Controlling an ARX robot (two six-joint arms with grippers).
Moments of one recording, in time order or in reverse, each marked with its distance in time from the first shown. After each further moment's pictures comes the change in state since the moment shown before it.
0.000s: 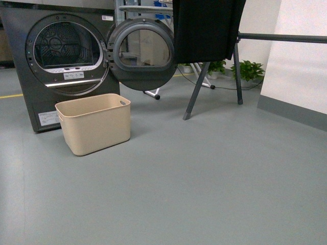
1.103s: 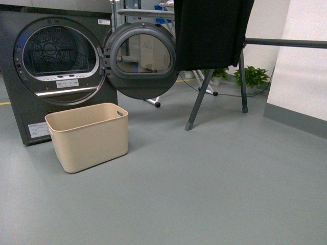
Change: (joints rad) left arm 0.000 0.003 0.000 0.000 0.000 0.000; right arm 0.000 0.000 0.000 -0.001 0.000 0.000
